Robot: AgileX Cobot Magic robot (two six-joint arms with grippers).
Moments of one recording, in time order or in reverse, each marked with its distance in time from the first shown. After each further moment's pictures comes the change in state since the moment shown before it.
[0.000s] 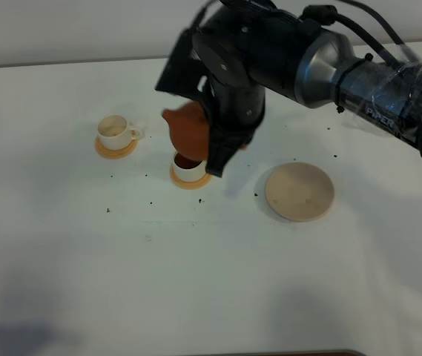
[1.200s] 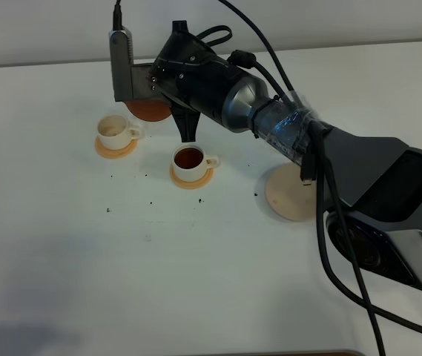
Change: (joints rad) left arm 0.000 0.000 0.000 0.000 0.000 0.000; right arm 0.022 0.411 -0.466 -0.297 -0.252 -0.290
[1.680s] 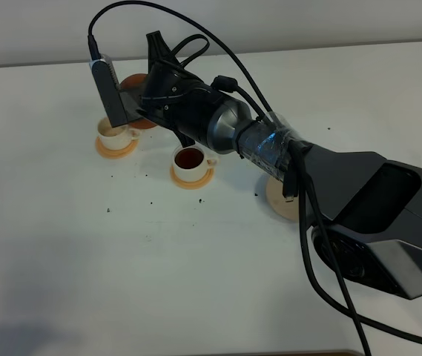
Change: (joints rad) left arm 0.000 0.000 0.000 0.000 0.000 -0.001; right arm 0.032 0.052 0.000 -0.163 -0.093 -0.065
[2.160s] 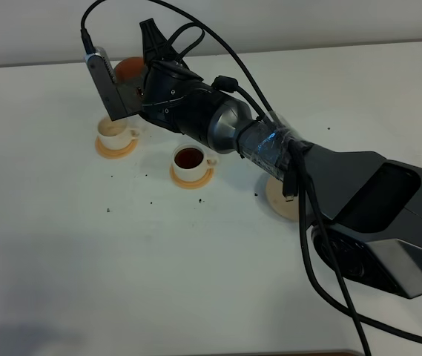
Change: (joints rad) left arm 0.000 0.000 0.000 0.000 0.000 0.000; right arm 0.000 0.003 0.000 -0.115 -0.083 0.036
